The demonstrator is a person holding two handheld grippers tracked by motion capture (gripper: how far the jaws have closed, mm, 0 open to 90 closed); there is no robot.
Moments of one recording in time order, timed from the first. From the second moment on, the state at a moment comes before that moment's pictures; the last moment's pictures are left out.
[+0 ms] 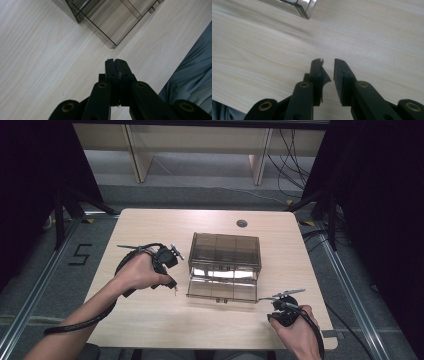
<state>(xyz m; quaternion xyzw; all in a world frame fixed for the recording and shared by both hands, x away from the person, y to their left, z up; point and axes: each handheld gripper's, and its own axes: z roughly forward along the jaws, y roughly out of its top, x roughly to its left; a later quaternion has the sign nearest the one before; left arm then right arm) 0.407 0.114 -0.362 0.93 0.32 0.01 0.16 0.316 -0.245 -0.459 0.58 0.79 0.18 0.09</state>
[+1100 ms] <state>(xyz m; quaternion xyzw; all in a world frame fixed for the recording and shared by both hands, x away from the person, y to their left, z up) 0.422 0.101 -0.352 0.93 0.32 0.01 0.16 0.316 -0.245 -0.459 0.60 0.78 0.18 0.09</state>
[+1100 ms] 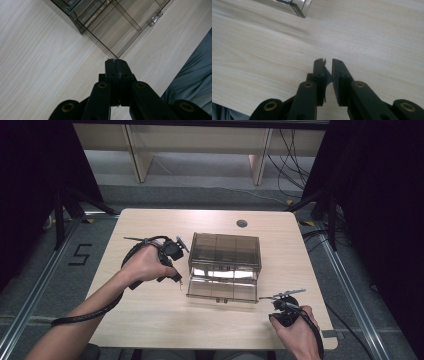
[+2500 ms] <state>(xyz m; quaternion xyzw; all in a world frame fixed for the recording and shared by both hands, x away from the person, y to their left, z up) 0.429 0.075 -0.343 0.94 0.30 0.01 0.16 0.316 -0.247 -0.460 0.60 0.78 0.17 0.09</state>
